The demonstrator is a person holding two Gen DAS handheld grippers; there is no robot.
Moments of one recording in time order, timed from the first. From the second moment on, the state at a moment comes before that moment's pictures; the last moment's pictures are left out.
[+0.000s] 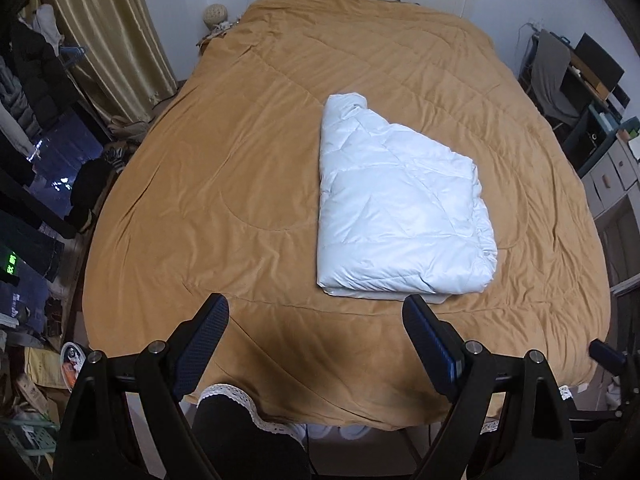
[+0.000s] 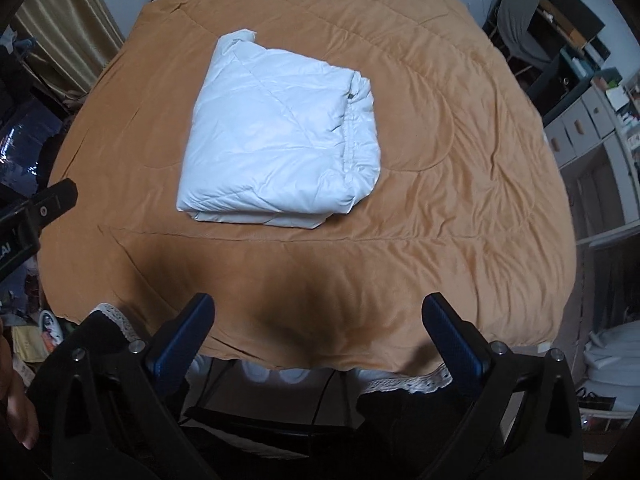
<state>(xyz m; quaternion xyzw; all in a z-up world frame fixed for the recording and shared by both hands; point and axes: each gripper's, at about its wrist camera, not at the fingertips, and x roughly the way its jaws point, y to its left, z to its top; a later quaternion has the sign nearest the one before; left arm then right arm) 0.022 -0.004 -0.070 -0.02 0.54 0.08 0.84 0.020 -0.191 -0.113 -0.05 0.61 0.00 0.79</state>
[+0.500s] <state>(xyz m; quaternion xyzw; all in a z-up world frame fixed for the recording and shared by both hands) 0.021 -0.012 -0.069 -0.03 0.54 0.05 0.84 0.026 -0.195 -0.115 -0.03 0.62 0.02 0.78</state>
